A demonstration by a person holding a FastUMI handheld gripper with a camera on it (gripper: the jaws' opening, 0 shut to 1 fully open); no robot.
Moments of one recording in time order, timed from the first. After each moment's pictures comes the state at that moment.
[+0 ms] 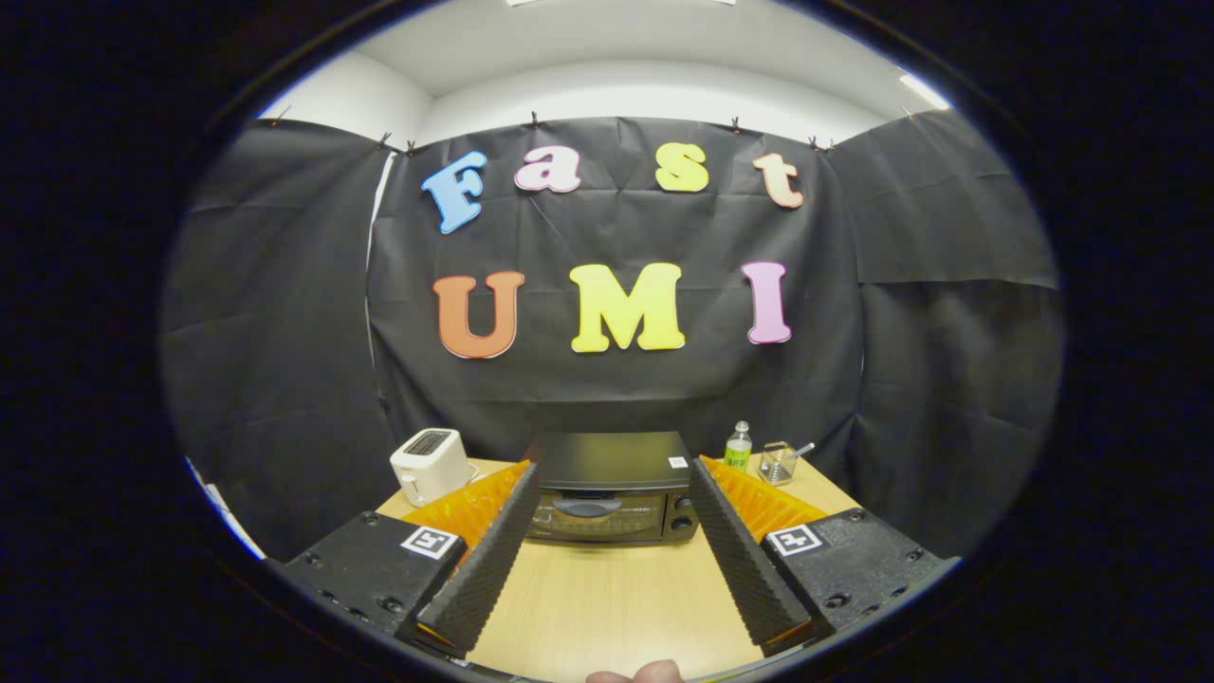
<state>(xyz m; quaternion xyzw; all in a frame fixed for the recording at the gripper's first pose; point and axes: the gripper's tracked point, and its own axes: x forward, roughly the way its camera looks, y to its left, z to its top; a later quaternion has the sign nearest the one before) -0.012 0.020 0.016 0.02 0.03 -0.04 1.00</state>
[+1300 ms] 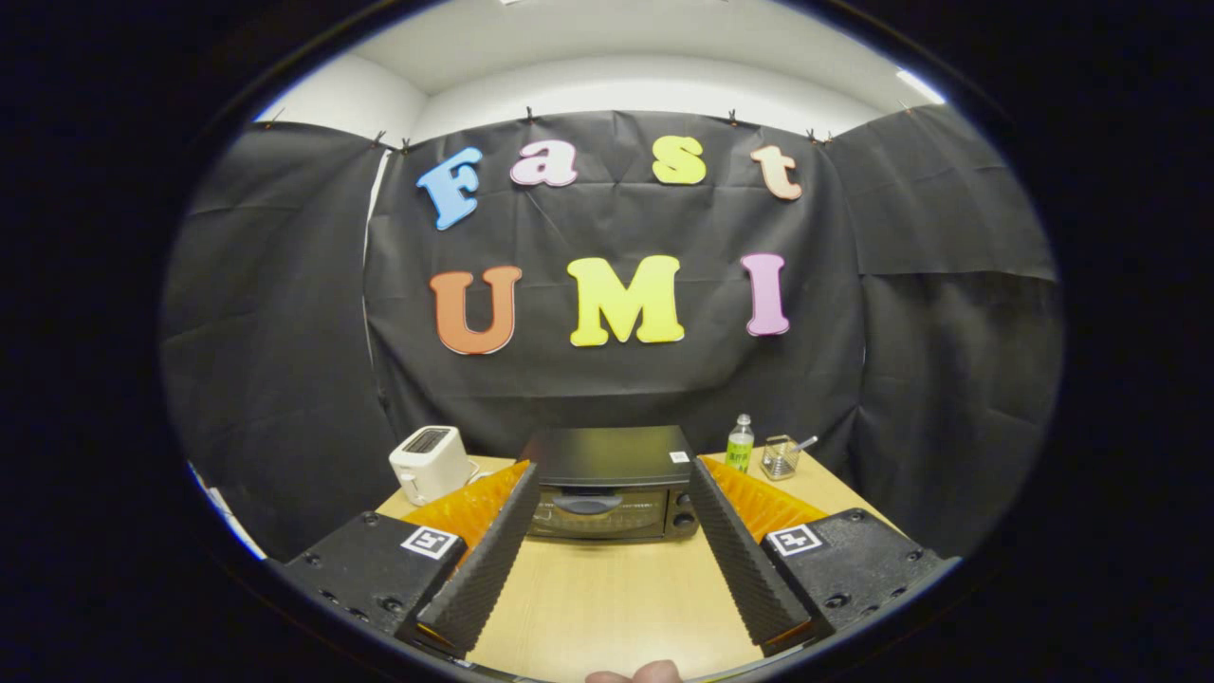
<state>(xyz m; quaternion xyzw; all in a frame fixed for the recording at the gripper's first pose) -0.006 0.013 0.010 0.03 0.04 -0.04 1.00</state>
